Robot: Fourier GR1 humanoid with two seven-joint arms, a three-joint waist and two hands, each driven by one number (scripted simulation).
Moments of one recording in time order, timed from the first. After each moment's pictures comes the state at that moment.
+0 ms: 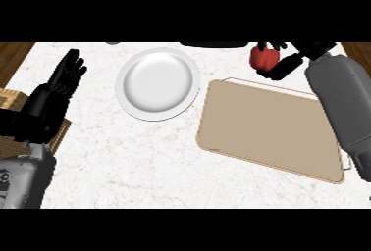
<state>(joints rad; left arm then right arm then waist) -0.30 0.29 0.04 -1.59 0.07 -0.04 0.11 -1.02 -0.38 0.00 -0.68 0.63 0.18 -0.50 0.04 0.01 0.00</state>
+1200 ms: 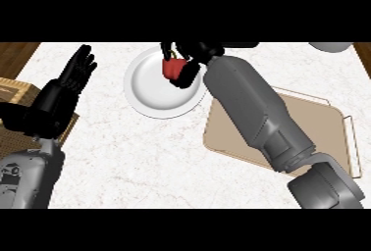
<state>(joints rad) -0.34 0.26 0.03 -1.58 0.04 -0.06 0.12 -1.33 -0.01 0.12 -0.33 0.57 -0.02 -0.28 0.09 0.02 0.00</state>
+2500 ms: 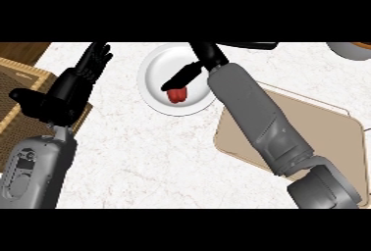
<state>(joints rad) -0.44 0.23 0.00 -1.52 0.04 -0.09 0.11 -1.29 0.00 0.12 -0.29 0.12 -0.07 -0.30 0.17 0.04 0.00</state>
